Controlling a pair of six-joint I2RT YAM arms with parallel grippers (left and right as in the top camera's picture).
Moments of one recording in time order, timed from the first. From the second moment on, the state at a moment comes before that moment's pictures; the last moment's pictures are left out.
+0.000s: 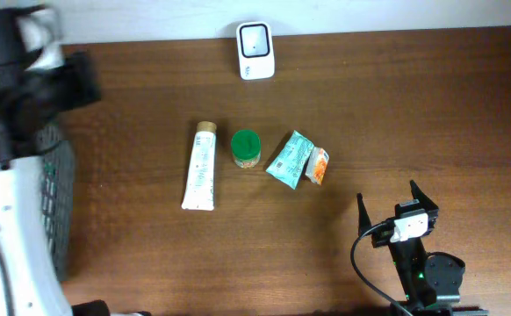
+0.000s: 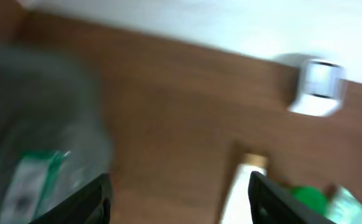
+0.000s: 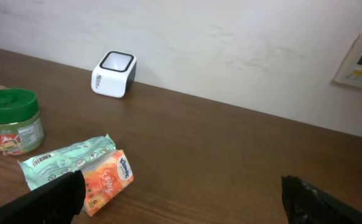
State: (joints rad) left arm 0.18 1.58 2.08 -1.28 0.01 -0.11; right arm -0.04 0.01 0.01 -0.06 -0.19 -0.18
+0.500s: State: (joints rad) left arm 0.73 1.58 1.72 -1.15 0.11 -0.11; right arm -0.04 0.01 0.01 -0.06 -0.19 -0.18
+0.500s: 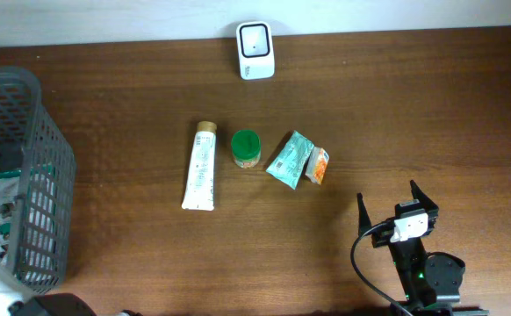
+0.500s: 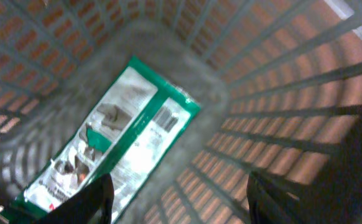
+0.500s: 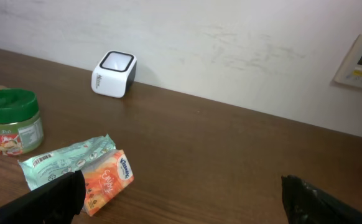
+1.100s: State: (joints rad) left arm 0.88 1.70 1.39 -0.83 0.07 0.38; right arm -0.04 0.01 0.01 -0.06 -0.19 -0.18
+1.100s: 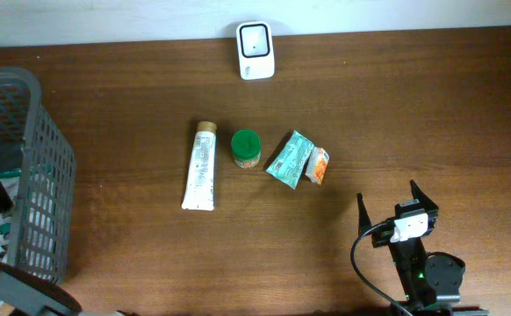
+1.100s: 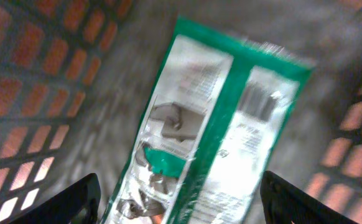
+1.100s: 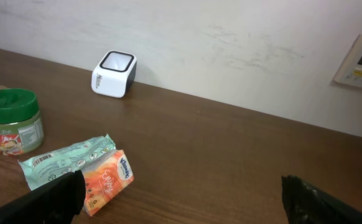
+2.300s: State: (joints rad) left arm 0.89 2.00 1.41 -0.78 0.07 0.55; right arm -0.04 0.01 0.01 -0.06 -0.19 -0.18
